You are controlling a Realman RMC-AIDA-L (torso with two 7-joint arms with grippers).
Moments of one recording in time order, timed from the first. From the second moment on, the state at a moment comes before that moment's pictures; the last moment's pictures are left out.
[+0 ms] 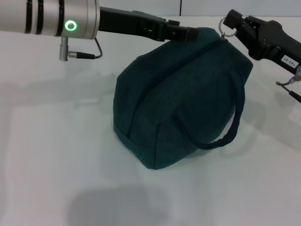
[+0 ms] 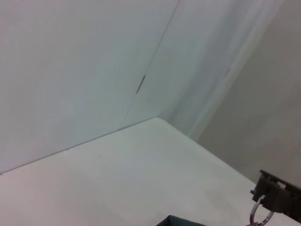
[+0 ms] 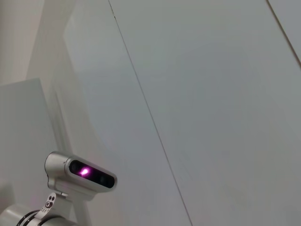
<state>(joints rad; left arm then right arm) -0.68 -2.08 1.06 1.06 1.92 1.38 -2.21 0.56 2.02 -1.36 -0.39 -0.79 -1.43 1.11</state>
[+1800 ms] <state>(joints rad) -0.68 -2.08 1.09 0.98 1.92 1.34 -2.06 0.57 2.02 -1.36 -0.38 -0.79 -1.42 1.11</state>
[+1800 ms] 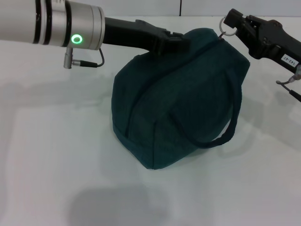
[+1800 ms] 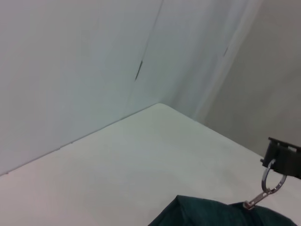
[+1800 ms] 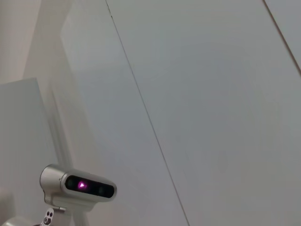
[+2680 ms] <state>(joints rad) -0.66 -2.09 1.11 0.99 1.79 1.38 -1.99 0.56 2.03 -1.35 -0.29 -0.70 -1.42 1.33</state>
